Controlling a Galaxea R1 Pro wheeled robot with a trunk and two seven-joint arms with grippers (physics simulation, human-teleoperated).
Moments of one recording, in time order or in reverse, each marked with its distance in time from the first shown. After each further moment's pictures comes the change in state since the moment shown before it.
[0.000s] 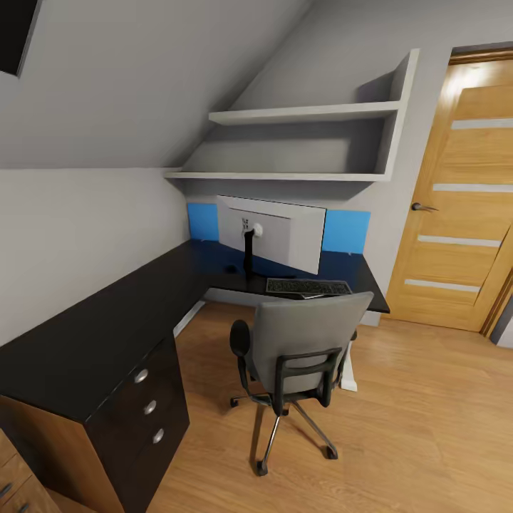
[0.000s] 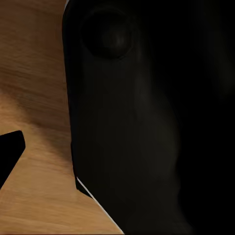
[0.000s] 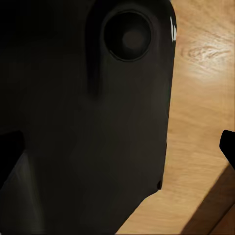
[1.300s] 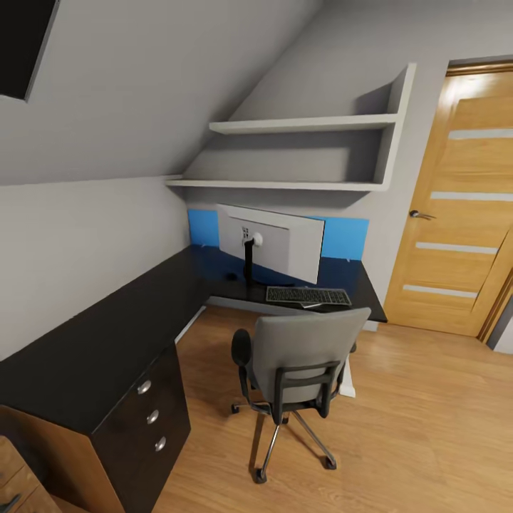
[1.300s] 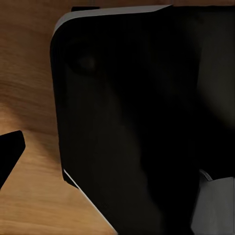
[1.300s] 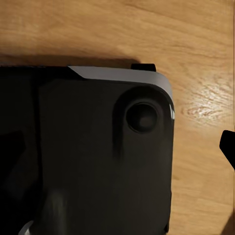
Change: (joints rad) left arm -0.003 -0.037 0.001 -0.050 -0.003 0.010 0.001; right arm -0.058 0.023 0.000 -0.003 0.003 -0.145 0.010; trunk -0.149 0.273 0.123
